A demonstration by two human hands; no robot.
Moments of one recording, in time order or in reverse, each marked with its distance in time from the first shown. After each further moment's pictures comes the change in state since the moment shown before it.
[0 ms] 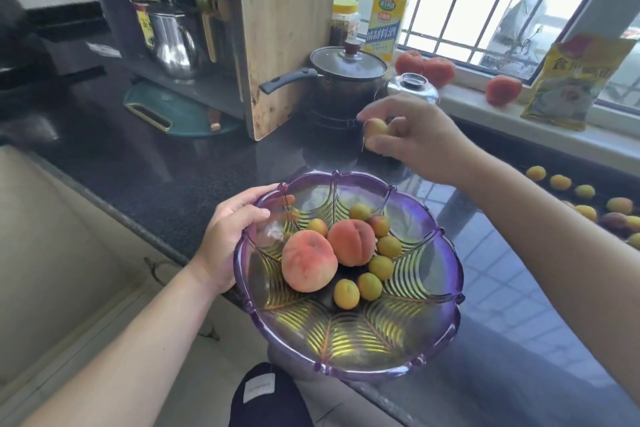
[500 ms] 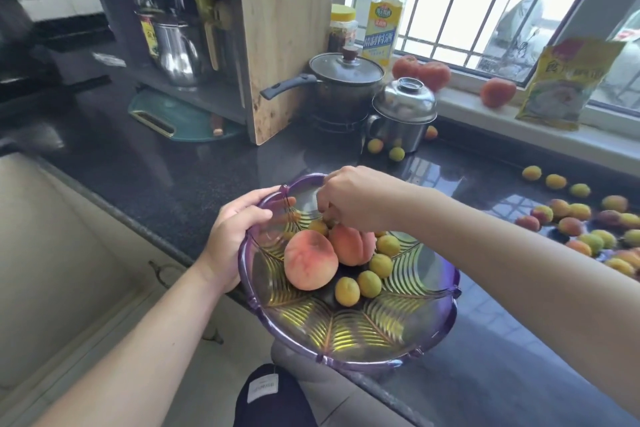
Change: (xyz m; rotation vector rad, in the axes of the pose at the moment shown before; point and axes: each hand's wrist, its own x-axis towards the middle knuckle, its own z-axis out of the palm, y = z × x) left_hand -0.002 0.005 0.005 0.002 -0.010 -0.026; right_hand -0.010 -0.030 0.076 -0.817 -0.524 -0.277
